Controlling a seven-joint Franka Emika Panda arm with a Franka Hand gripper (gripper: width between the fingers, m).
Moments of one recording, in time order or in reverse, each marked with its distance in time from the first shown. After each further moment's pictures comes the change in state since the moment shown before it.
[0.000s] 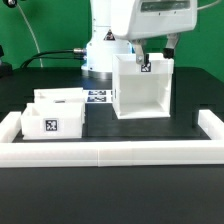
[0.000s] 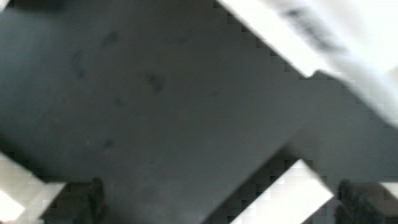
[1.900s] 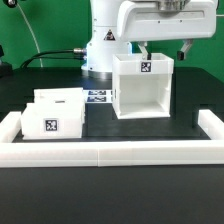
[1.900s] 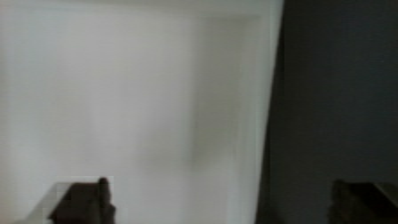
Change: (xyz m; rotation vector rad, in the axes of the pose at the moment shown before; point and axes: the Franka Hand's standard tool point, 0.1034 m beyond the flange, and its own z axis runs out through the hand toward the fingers) arm -0.041 -0.080 0.025 0.040 -0.047 0.544
